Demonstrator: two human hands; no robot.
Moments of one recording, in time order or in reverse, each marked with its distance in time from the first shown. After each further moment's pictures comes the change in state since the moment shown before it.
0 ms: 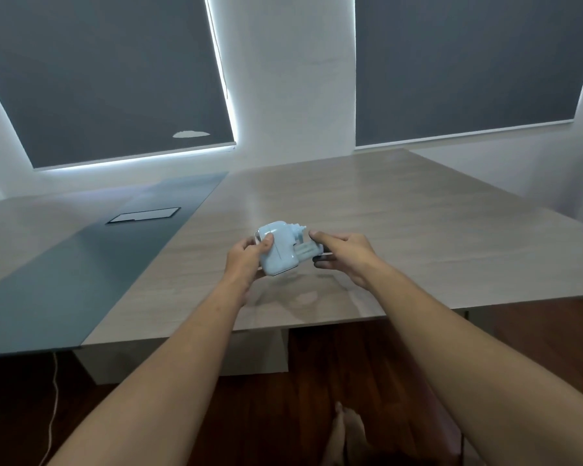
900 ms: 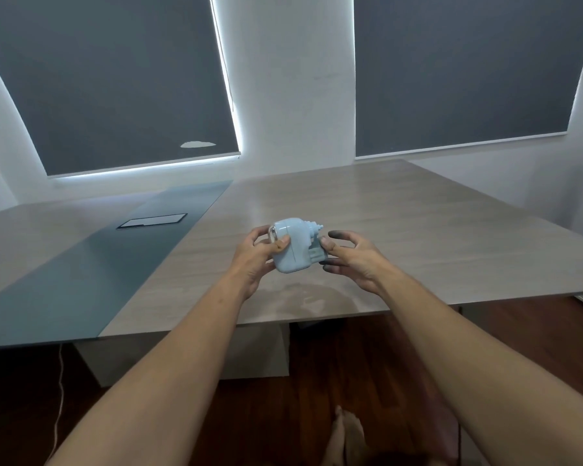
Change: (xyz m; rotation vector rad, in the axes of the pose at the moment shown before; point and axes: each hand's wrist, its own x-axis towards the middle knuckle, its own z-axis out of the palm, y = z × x) left_hand -0.030 0.024 0.005 -0.090 -0.206 0.070; right_hand -0.036 -0.008 -0.018 0.130 -0.099 -0.038
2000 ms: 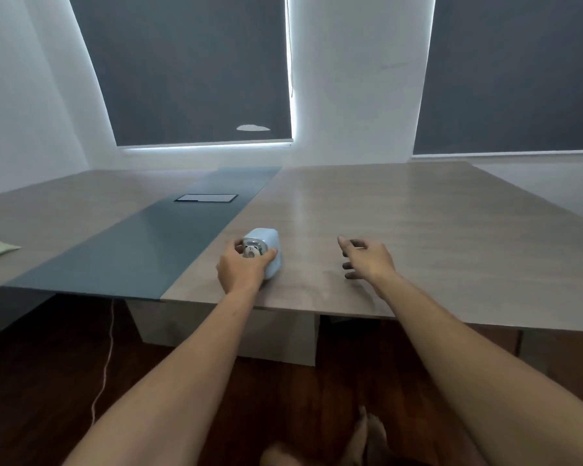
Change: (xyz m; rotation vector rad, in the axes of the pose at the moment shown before) left_hand -0.034 -0.018 -0.096 0.507 0.827 0.075; right_hand 0.031 0.039 0.073 -0.494 0.177 -0.026
